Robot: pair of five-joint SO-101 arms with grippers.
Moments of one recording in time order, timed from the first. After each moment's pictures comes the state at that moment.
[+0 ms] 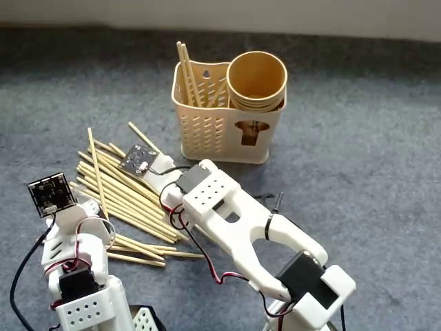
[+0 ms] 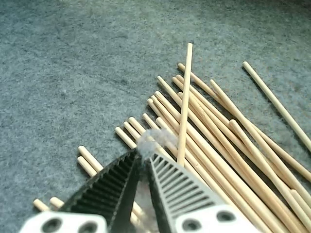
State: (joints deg) left arm -26.7 -103.7 96.0 51.6 8.0; right arm -50.1 0.5 21.0 62.5 19.3
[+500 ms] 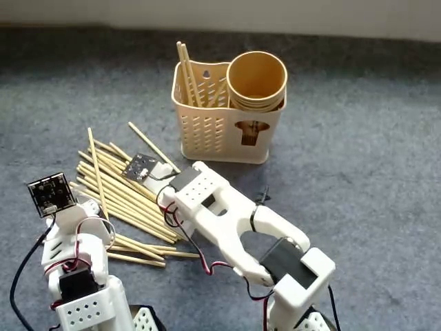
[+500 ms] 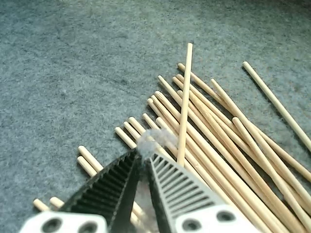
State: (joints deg) left arm -26.7 -103.7 96.0 51.6 8.0; right arm -50.2 10.3 18.9 62.0 19.3
